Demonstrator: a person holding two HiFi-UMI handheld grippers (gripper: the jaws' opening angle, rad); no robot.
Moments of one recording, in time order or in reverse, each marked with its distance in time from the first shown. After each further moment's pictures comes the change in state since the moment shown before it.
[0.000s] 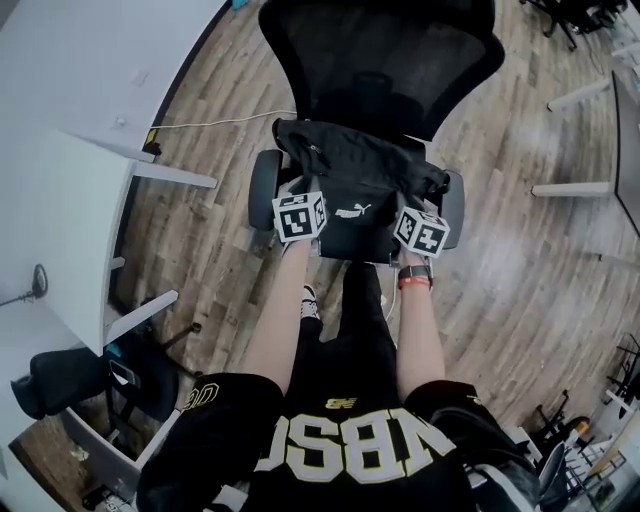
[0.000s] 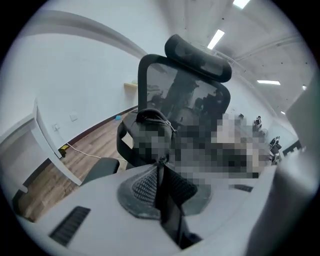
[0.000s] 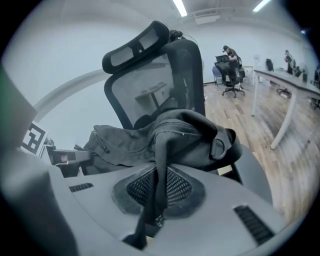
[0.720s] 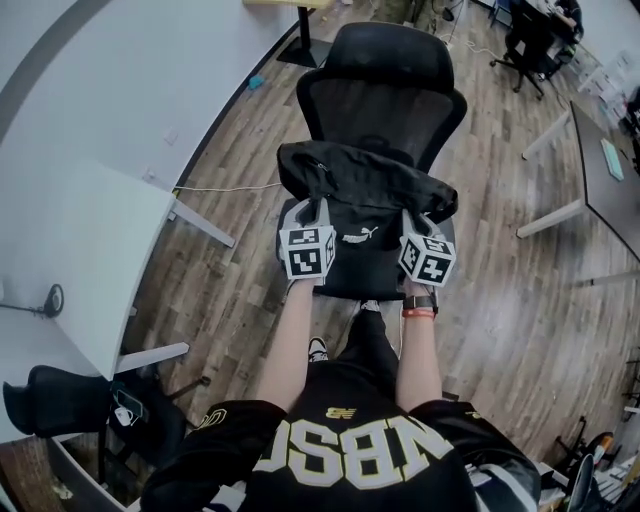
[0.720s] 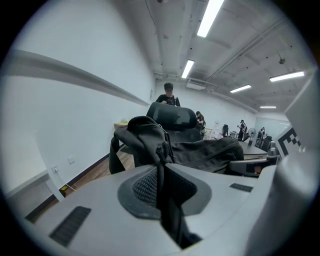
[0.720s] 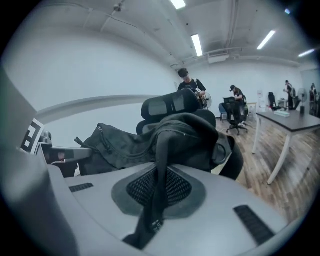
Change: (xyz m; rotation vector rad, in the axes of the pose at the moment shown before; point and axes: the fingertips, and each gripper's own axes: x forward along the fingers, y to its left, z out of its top) left arm -0.185 -0.037 0.123 0.184 -0.350 -0.104; right arm -0.161 0.115 0.098 -0.168 -0.341 0.004
